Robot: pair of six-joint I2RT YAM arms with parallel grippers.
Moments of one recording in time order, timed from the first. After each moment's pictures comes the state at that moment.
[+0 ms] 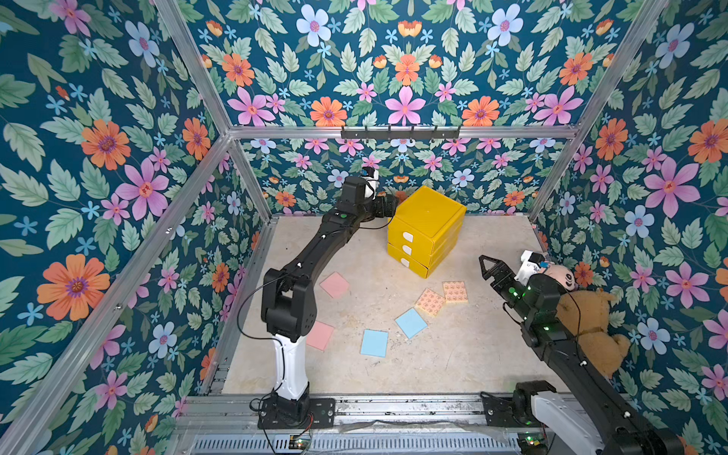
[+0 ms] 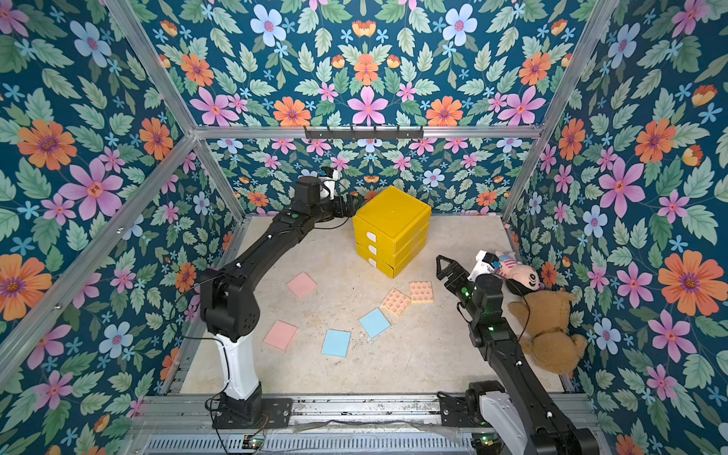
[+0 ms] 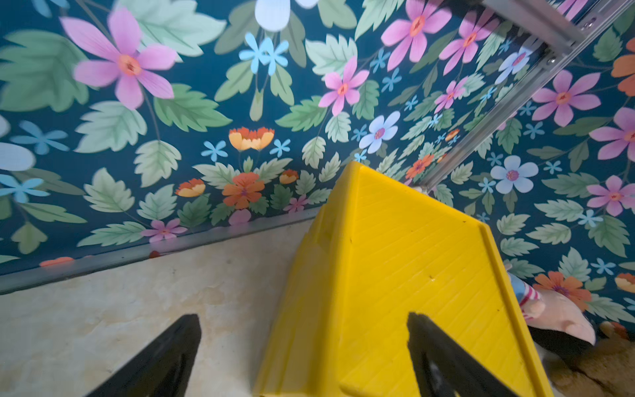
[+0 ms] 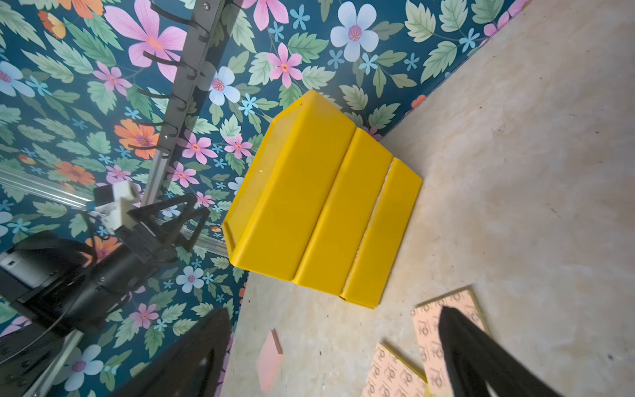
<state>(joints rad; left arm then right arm) -0.40 2.06 1.94 -0.26 0.25 -0.26 0.15 0.93 0.51 0.23 -0.21 0.91</state>
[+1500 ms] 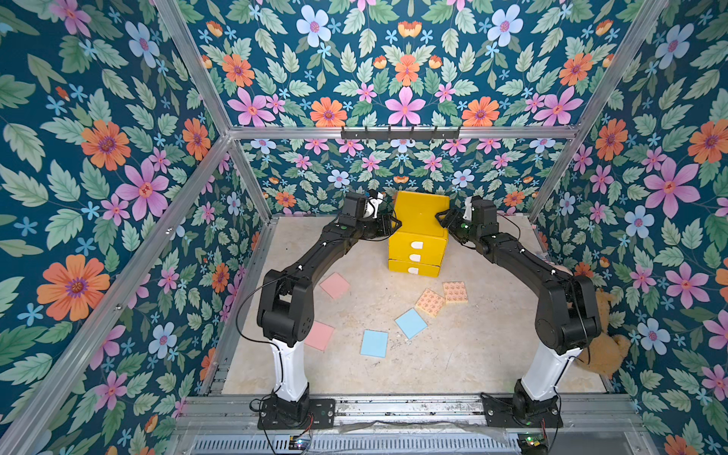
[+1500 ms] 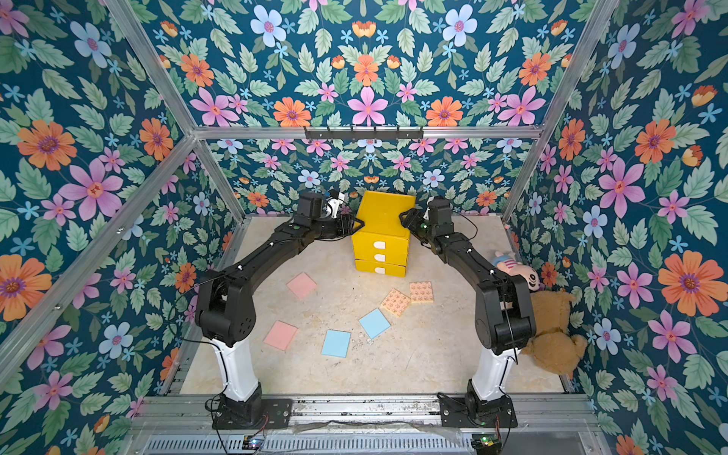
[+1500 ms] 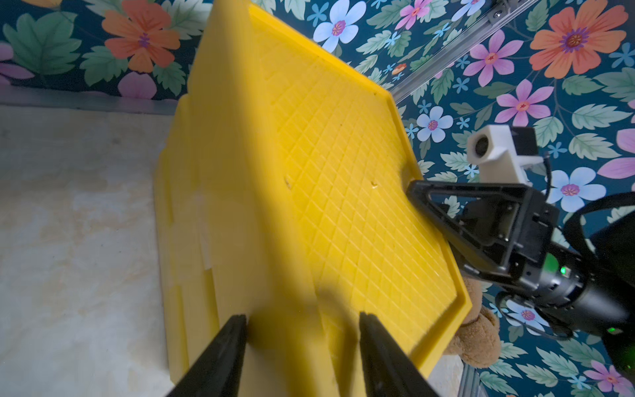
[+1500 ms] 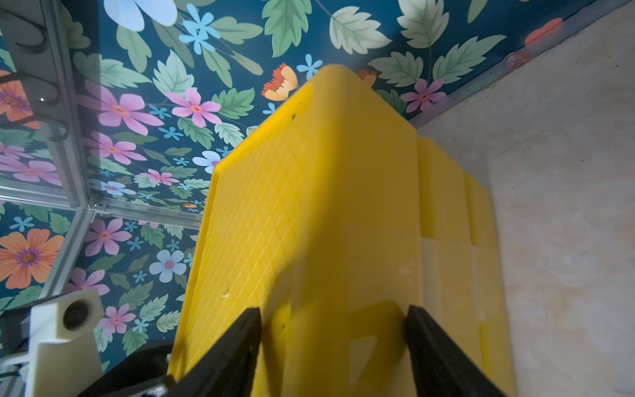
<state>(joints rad) -0.42 1.91 1.61 -0.22 0.53 -0.49 0.29 1.84 1.43 -0.03 -0.29 0.84</state>
